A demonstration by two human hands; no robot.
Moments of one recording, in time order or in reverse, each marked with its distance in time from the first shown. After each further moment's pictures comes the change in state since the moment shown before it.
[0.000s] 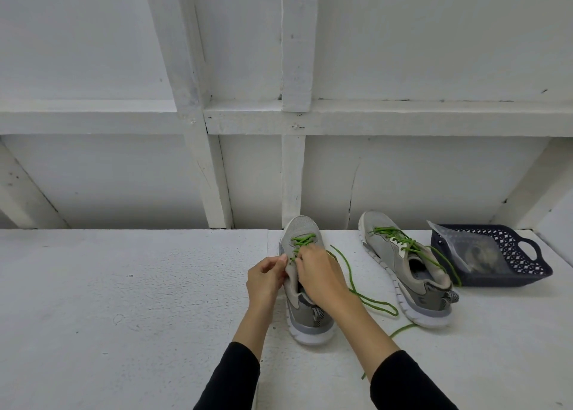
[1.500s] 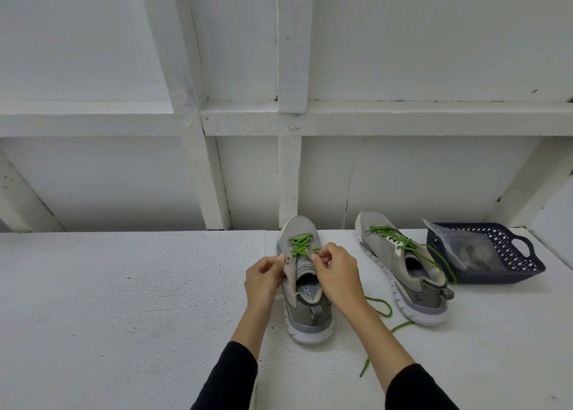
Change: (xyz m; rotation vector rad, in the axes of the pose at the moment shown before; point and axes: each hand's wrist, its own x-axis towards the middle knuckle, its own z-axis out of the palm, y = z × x) left_hand 0.000 0.000 0.000 0.027 0.000 0.017; right_hand -0.013 0.037 0.004 0.421 0.197 0.232
